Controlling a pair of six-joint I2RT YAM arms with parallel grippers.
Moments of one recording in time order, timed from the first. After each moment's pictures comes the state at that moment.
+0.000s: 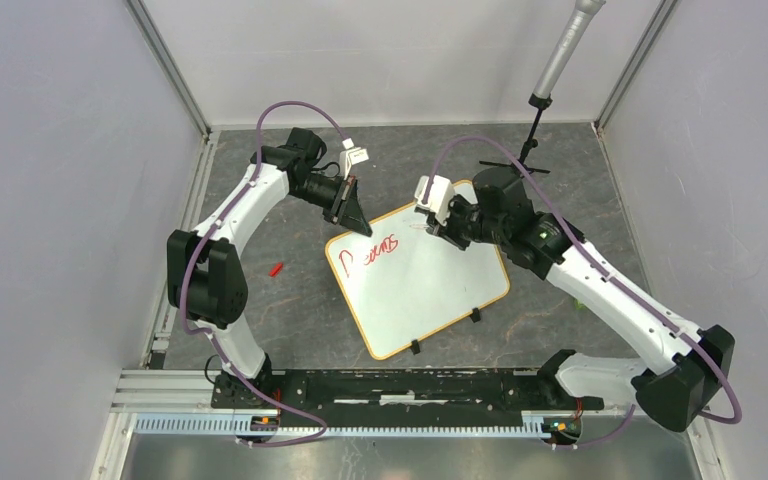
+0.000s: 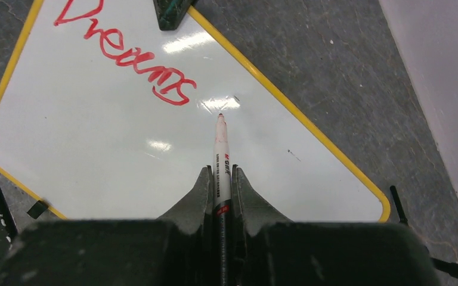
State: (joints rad) left arm -0.30 1.76 1.52 -1.02 1.03 0.27; right arm 0.70 1.21 1.17 -0.50 -0.28 -0.51
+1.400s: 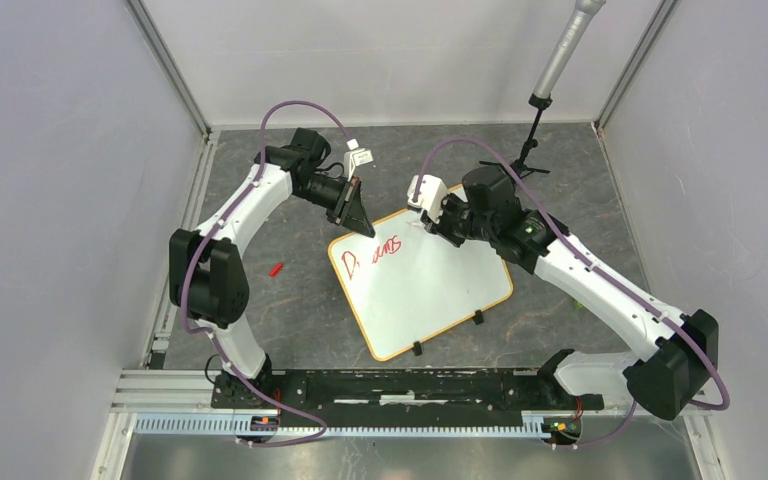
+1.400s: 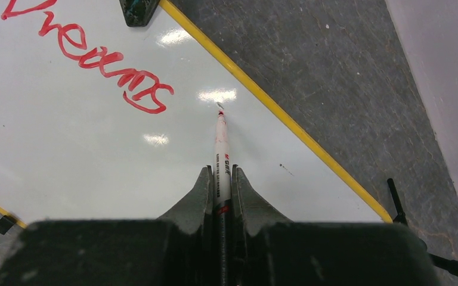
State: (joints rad) left arm -0.32 1.76 1.52 -1.02 1.03 0.29; right arm 0.67 1.27 1.14 -0.45 -0.23 -0.52
